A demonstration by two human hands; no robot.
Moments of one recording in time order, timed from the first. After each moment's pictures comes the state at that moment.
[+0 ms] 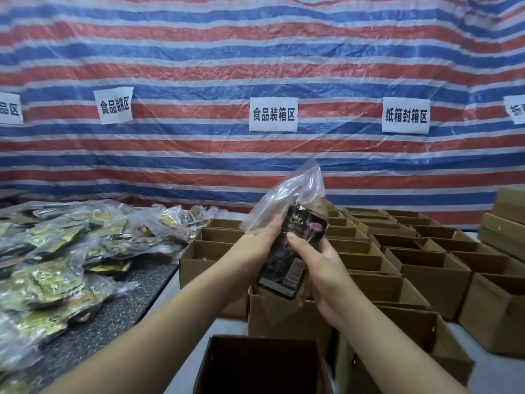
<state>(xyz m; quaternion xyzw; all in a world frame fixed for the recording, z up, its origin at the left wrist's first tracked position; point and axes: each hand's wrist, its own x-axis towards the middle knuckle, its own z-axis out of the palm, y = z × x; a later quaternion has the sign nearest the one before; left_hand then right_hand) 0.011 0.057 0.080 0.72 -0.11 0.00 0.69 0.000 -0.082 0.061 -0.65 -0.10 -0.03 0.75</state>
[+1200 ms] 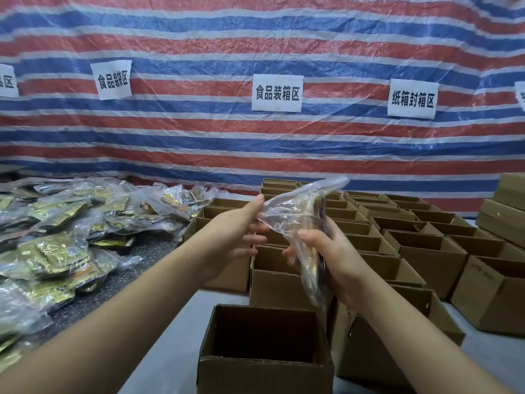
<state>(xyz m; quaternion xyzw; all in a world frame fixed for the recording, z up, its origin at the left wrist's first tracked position) -0.010 0.093 0.078 0.73 -0.03 0.00 0.68 -0.009 -0.103 0.057 -0.73 -0.17 0.02 0.66</state>
